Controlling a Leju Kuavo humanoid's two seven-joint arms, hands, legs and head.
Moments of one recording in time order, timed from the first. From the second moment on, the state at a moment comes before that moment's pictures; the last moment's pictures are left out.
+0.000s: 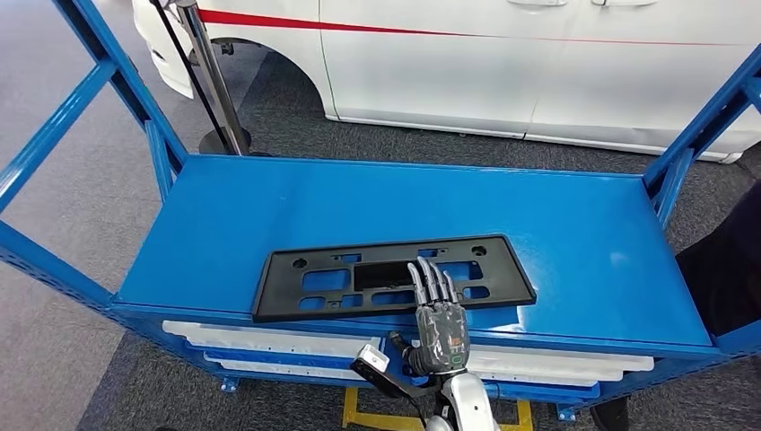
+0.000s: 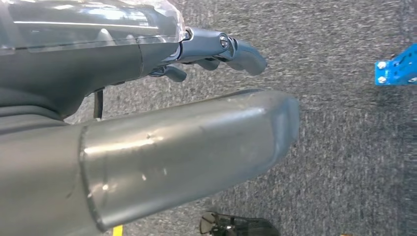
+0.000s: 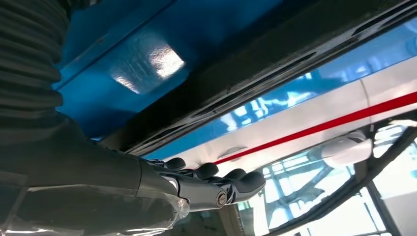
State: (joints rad) left arm -0.06 0.05 1.11 -0.23 -1.23 0.04 -0.37; right arm -0.16 0.26 0.39 -1.02 1.30 -0.70 -0.22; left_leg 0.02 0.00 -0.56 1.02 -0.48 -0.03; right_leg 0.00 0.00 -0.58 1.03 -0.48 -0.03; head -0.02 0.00
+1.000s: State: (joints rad) left arm -0.06 0.05 1.11 -0.23 -1.27 0.03 -0.39; right arm -0.27 0.25 0.60 -1.01 1.10 -0.65 -0.14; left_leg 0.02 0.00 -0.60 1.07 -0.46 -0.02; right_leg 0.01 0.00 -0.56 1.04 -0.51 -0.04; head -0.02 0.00
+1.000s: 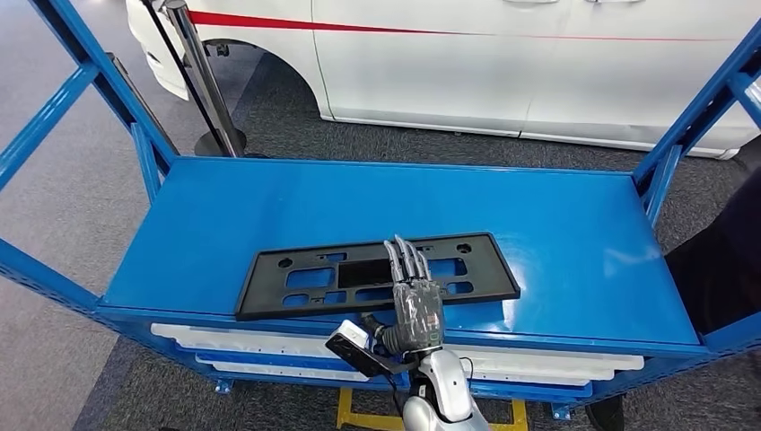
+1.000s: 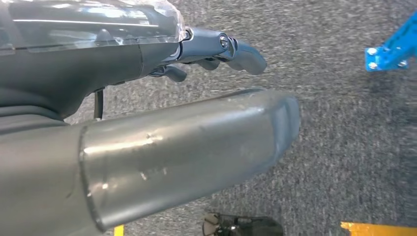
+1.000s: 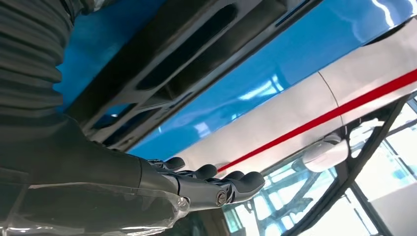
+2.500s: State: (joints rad) left arm -0.09 0.04 1.10 -0.23 -1.34 0.02 -0.39; right arm -0.54 0.21 0.59 -0.60 1.37 -0.66 0.05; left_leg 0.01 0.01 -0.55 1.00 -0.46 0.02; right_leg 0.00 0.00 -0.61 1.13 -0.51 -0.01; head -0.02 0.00
